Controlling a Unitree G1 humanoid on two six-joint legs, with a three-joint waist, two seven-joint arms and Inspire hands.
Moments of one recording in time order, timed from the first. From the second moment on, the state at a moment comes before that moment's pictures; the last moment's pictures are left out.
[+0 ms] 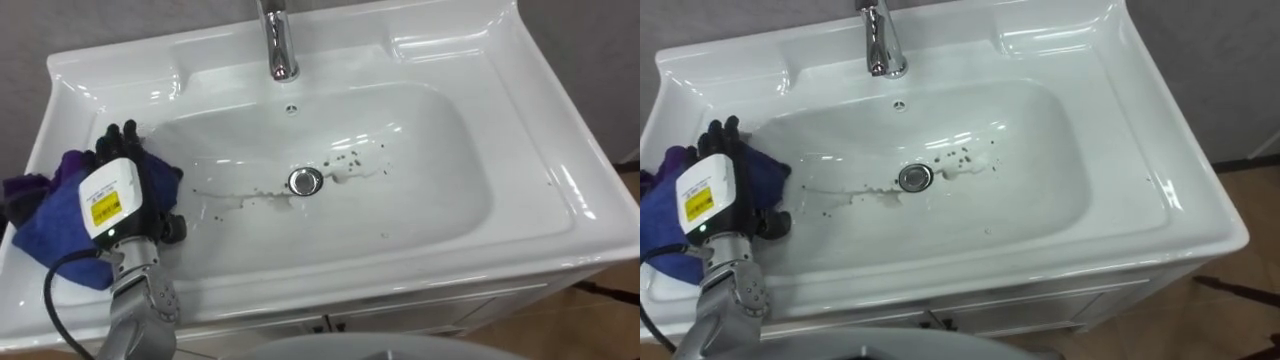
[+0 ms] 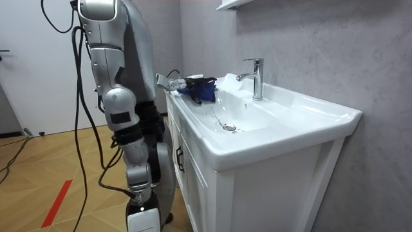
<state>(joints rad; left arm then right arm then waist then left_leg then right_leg) 0.29 0.24 -0.02 0.22 0.84 0.20 0.54 0.12 -0.29 0.11 1.34 0.00 0.21 0.02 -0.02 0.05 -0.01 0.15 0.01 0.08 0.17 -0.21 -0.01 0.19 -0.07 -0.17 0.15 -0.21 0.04</state>
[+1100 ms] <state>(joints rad) 0.36 0.23 0.00 0.25 0.83 0.15 0.63 0.14 -0.28 0.11 1.33 -0.01 0.21 0.04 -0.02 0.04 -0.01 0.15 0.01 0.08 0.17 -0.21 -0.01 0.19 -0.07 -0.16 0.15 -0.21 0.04</state>
